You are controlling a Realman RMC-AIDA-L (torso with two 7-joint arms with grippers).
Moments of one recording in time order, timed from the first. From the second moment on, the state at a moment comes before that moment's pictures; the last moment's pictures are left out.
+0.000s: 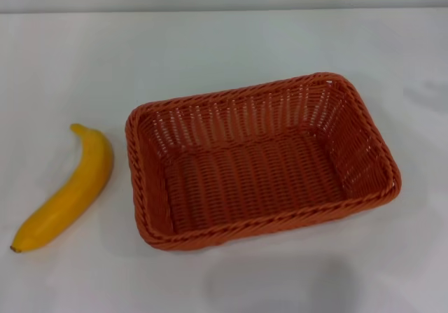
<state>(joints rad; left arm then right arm) -0.22 -2.07 2.84 -0.37 -1.49 1.91 -1.04 0.60 1.93 -0.43 -1.18 -2.21 -1.71 2.33</state>
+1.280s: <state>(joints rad) -0.95 -1.79 2.85 -1.05 0.37 2.01 -1.85 0.41 2.00 -0.42 -1.17 -1.84 -1.35 1.70</state>
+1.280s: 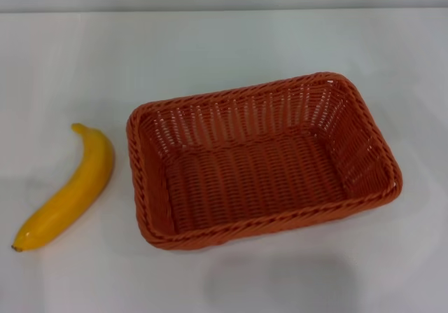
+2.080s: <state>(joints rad) -1.17 -2.06 2.85 -0.92 0.60 1.70 -1.90 0.40 2.00 -0.41 -1.13 -1.81 -1.34 1.67</state>
